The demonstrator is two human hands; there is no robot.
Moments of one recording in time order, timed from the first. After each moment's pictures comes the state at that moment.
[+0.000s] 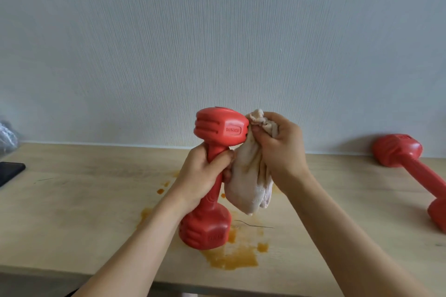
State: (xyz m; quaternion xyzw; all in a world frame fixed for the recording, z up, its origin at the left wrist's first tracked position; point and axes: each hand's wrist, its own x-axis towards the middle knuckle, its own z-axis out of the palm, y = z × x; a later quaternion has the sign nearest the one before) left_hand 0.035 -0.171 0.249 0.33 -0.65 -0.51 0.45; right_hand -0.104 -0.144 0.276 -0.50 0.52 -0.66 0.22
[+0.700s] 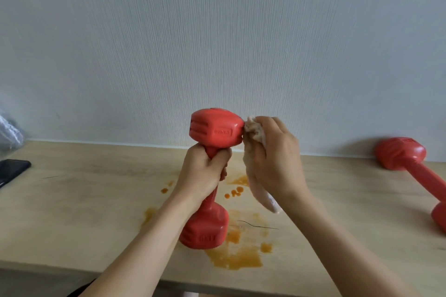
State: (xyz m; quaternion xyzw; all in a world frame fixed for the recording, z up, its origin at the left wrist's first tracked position) left_hand 0.036 -0.170 0.254 0.41 -0.63 -0.44 0.50; right_hand -0.086 -0.132 0.275 -0.62 0.58 -0.54 -0.05
